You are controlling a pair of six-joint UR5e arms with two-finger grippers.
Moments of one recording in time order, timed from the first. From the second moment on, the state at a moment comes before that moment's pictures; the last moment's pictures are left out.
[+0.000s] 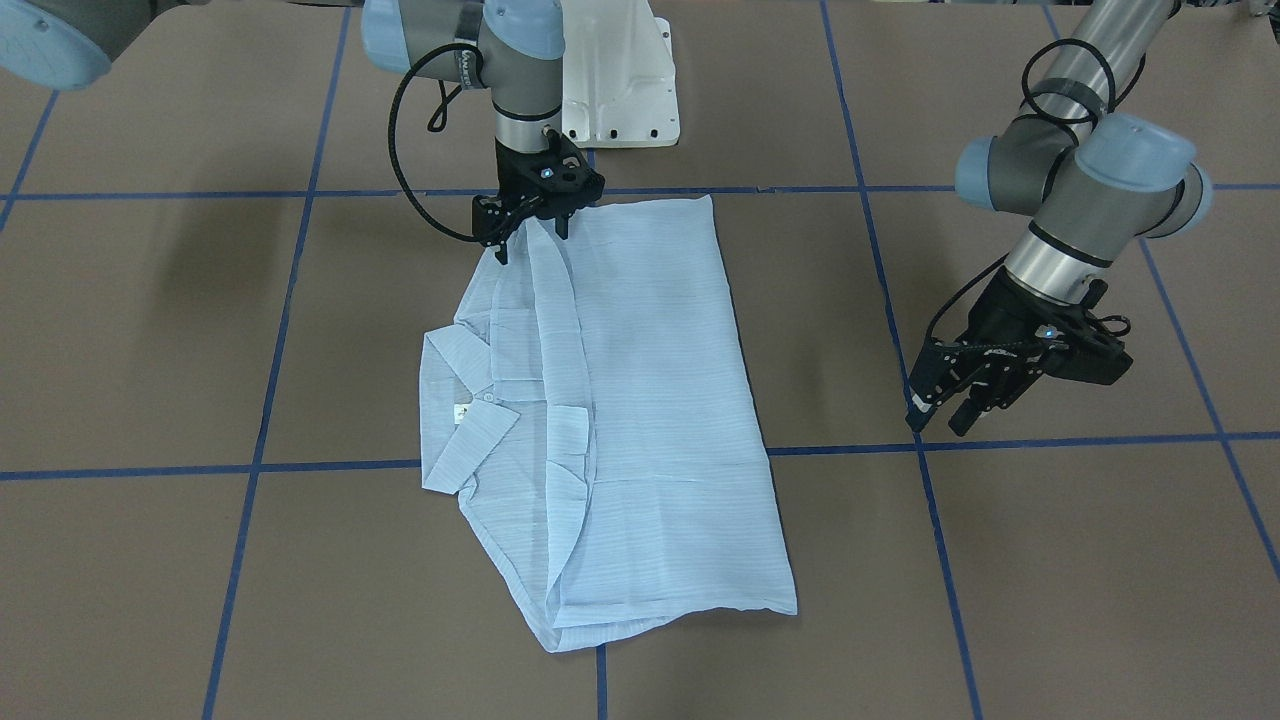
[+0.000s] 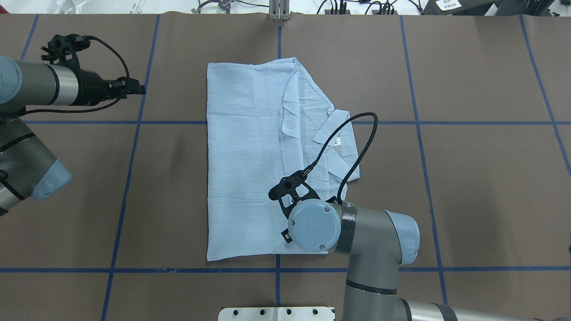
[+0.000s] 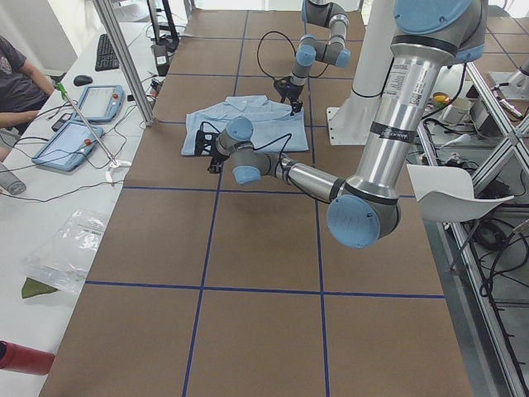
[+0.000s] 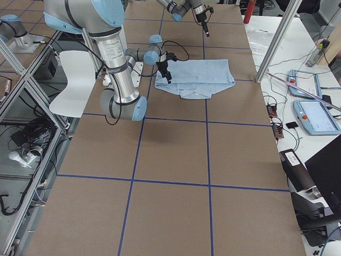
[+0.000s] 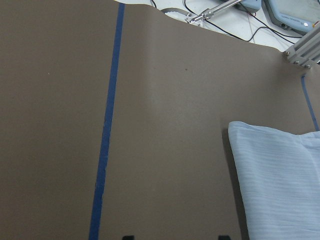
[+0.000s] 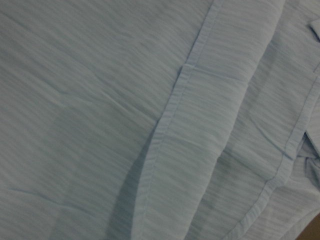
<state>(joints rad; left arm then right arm) -0.89 -1.85 -1.55 -2.49 -1.90 -1.22 0.25 -0.98 1.78 -1.65 1.51 0.80</state>
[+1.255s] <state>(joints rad) -0.89 -1.86 -1.56 -2.49 -1.90 -1.22 0.32 -1.19 1.94 -1.65 1.52 0.70</state>
